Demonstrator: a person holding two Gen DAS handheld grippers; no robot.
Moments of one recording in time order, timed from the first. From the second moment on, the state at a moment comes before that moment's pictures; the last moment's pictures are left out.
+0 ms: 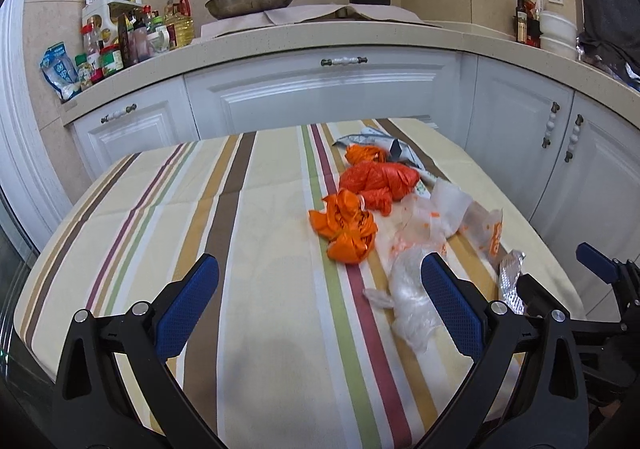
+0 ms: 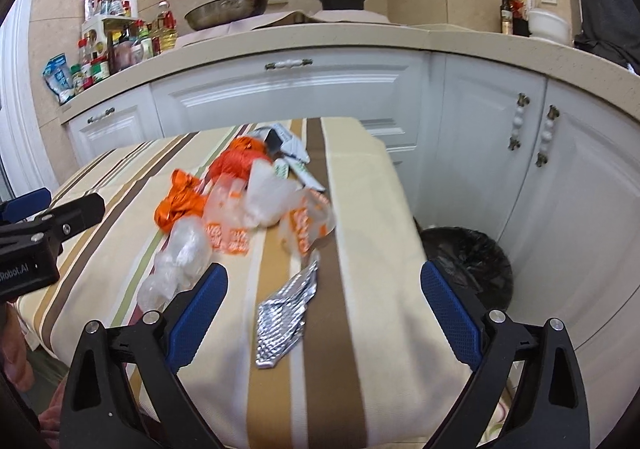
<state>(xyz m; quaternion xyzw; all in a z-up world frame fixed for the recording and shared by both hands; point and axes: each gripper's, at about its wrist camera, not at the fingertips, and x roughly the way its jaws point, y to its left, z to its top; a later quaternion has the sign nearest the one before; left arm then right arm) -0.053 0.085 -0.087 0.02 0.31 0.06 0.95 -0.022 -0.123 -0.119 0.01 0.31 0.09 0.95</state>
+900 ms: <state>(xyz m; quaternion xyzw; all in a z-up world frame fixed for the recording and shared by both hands) -0.033 0.038 -0.133 0.02 0.35 0.00 0.94 -0.019 -0.139 -0.149 0.02 0.34 0.11 0.93</state>
